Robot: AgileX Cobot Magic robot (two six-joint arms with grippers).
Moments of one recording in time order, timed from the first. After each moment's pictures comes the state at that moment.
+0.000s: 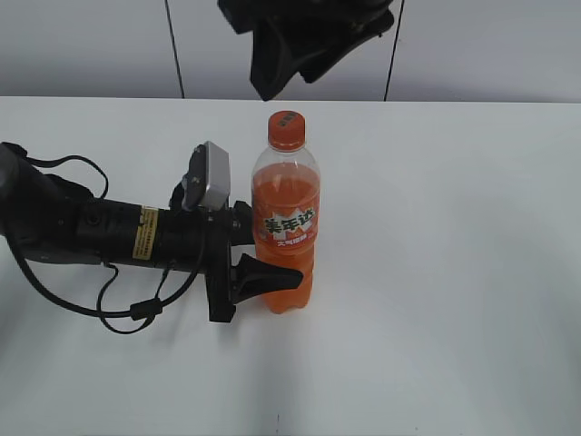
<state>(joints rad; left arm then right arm) -0.34 2.15 -0.92 1.33 -1.04 -0.49 0.74 1.75 -1.78 0.13 1.22 -0.05</state>
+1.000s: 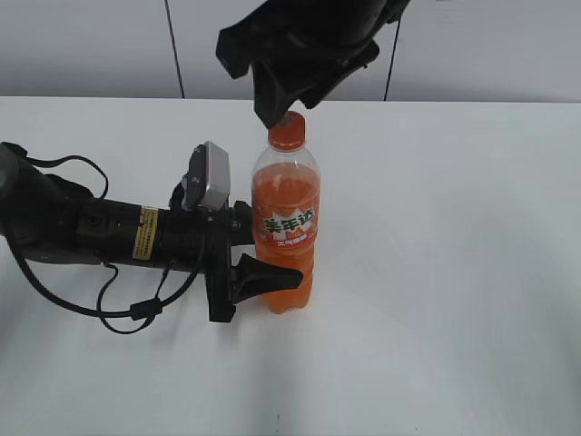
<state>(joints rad) -0.34 2.15 -0.92 1.33 -1.04 -0.49 0.75 1.83 -1.79 0.07 1.22 -0.03</state>
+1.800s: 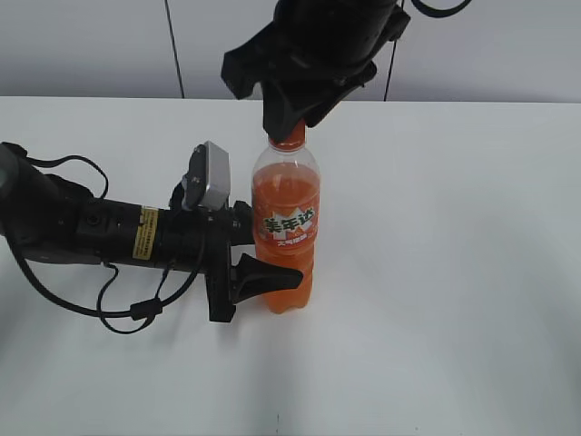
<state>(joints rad) -0.34 2.15 -0.92 1.33 -1.04 -0.49 0.75 1.84 -1.75 0.07 1.22 -0.02</state>
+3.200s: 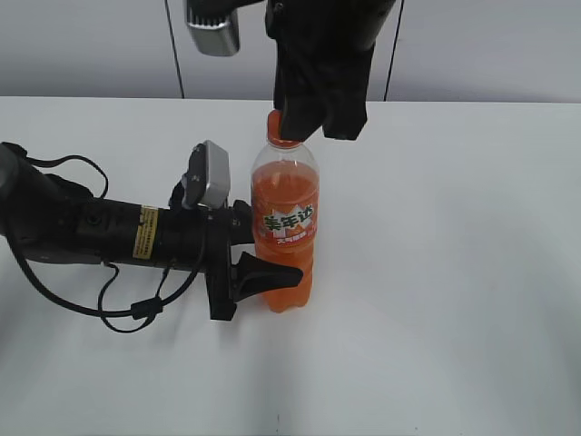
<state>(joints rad) -0.34 2.15 -0.92 1.33 -1.04 -0.50 0.75 1.83 -1.75 0.07 1.21 -1.06</state>
